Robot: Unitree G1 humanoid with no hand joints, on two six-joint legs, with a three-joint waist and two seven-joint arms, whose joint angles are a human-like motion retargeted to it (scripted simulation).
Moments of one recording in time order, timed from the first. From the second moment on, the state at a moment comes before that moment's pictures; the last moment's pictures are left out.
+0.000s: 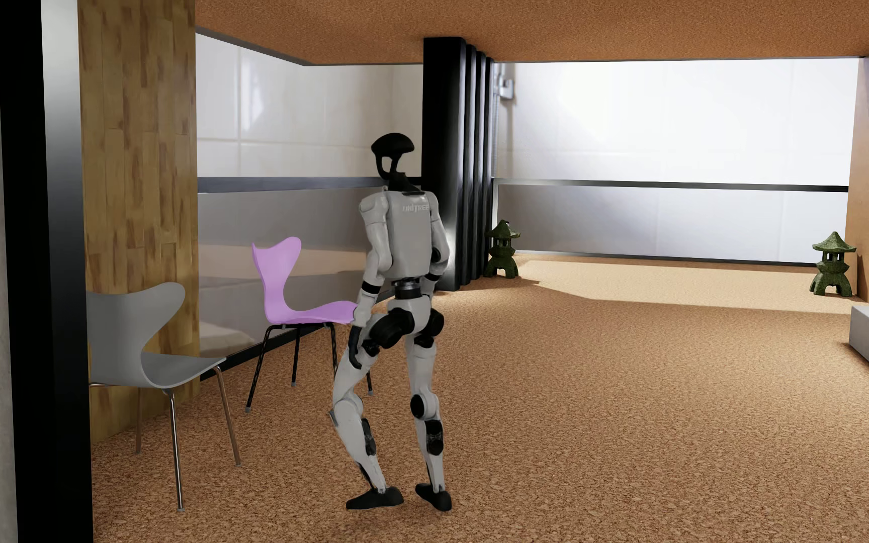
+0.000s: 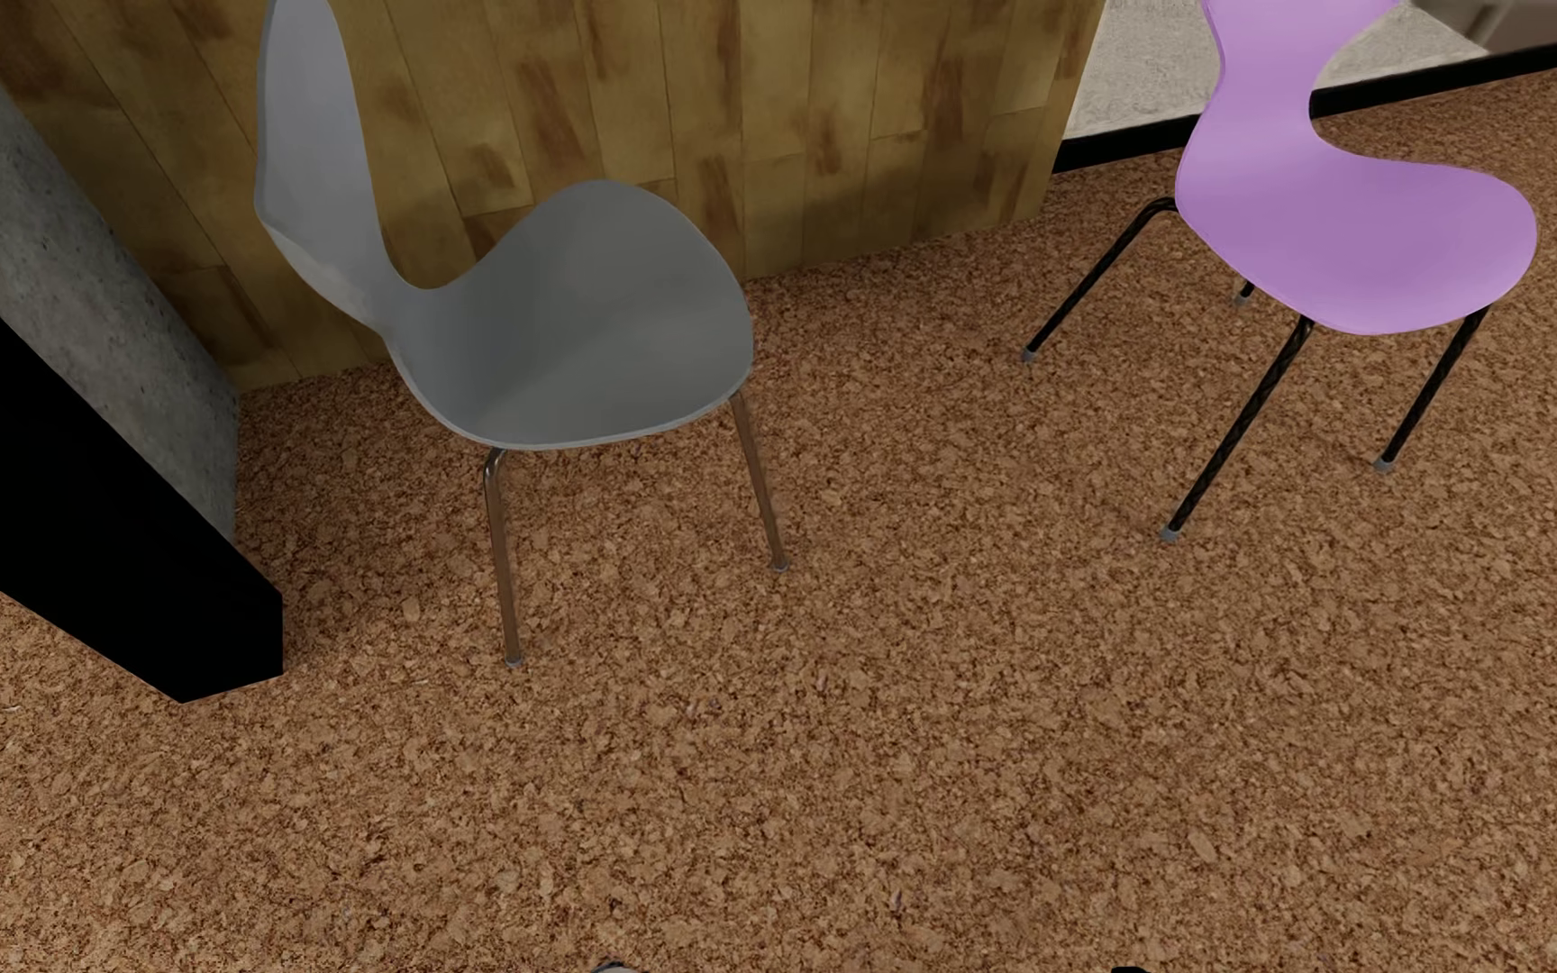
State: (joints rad) body -0.56 -0.14 0.00 0.22 -0.12 0.02 0.29 -0.47 0.01 0.90 0.35 0.25 0.19 -0.24 -0.35 0.23 -0.16 0.03 0.08 -0.24 -0.01 0.80 0.69 0.63 -0.62 0.36 0.19 -0.04 -0.07
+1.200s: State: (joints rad) body -0.33 -0.24 -0.04 0.38 -0.02 0.03 0.21 -0.24 0.02 0.54 0.45 0.20 0.25 -0.20 -0.37 0.24 -0.06 -0.06 0.01 -0.33 -0.08 0.63 0.60 0.78 -0.66 0.34 0.17 -0.09 -0.06
